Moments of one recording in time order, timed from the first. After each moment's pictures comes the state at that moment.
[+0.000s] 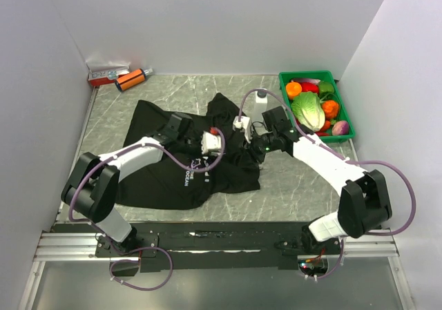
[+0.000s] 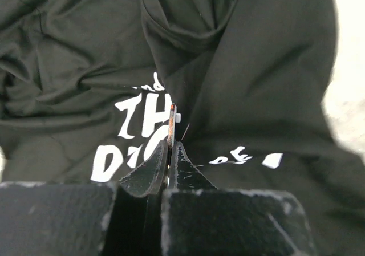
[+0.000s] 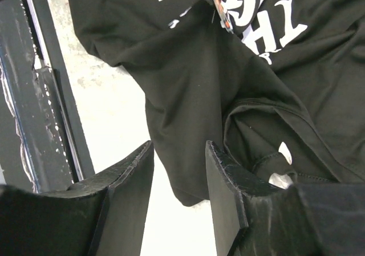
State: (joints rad) left arm -0.53 1.59 0.99 -0.19 0.64 0.79; right arm 0.44 1.43 1.06 -0.60 -0.70 -0.50
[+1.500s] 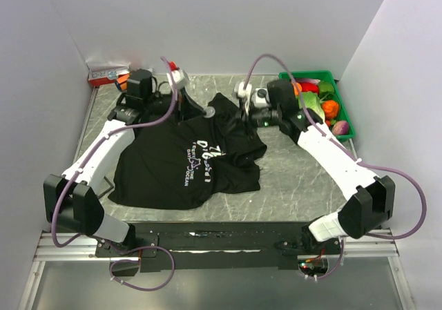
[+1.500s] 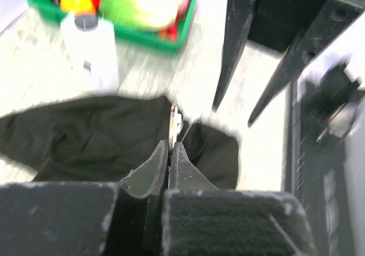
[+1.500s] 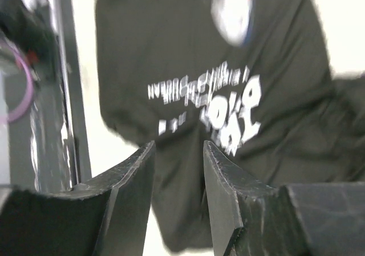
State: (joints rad) left arm -0.32 1.45 1.31 -0.24 0.98 0.20; right arm 0.46 1.41 1.29 -0.50 -0.80 -0.36
